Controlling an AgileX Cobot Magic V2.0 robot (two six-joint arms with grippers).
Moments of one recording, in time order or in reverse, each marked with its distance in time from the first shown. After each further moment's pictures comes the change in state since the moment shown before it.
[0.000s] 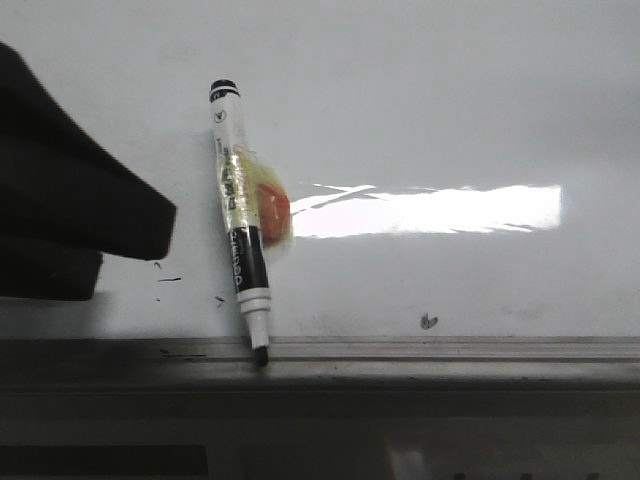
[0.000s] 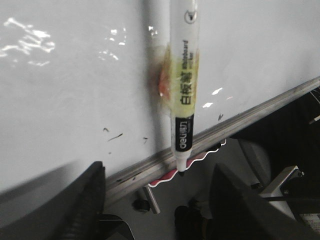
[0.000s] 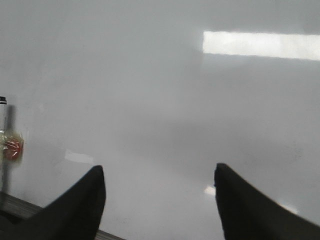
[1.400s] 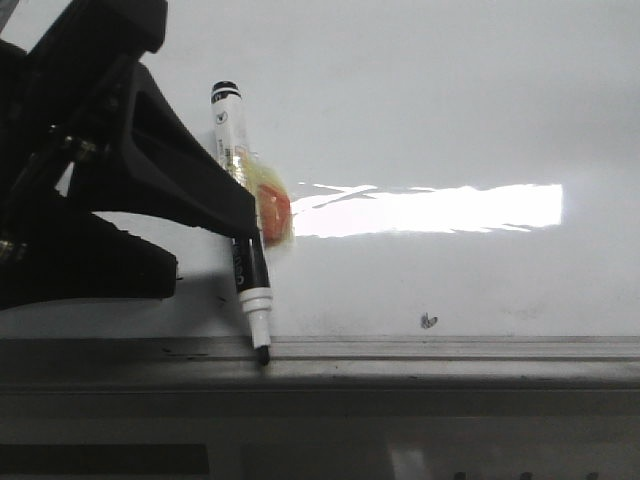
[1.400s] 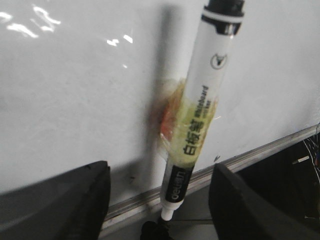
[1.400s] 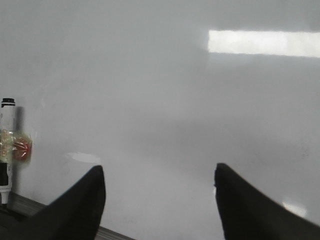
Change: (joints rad) left arm -0.048 0.157 -0.043 -0.212 -0.124 0.001; right arm 0.000 0.000 0.000 0.024 0.000 0.000
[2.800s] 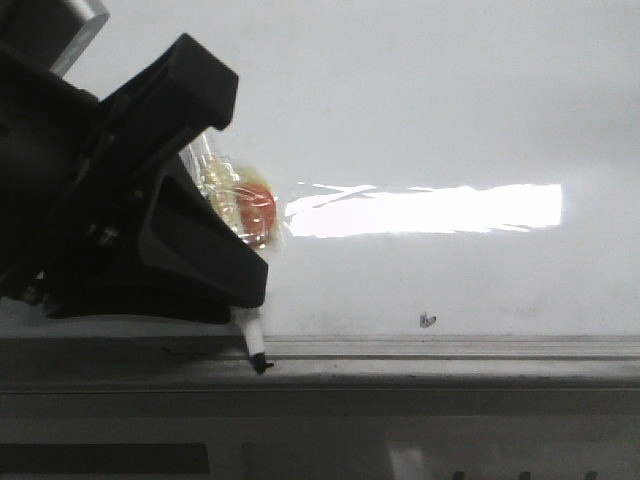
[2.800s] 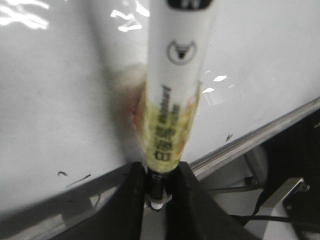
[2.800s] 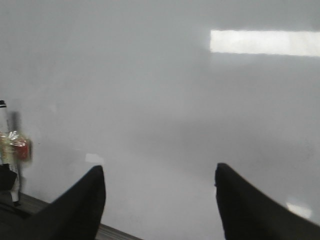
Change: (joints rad) left arm -0.016 0.090 -0.054 0.138 0.060 0.002; right arm 0.000 0.000 0.000 0.031 0.000 -0.018
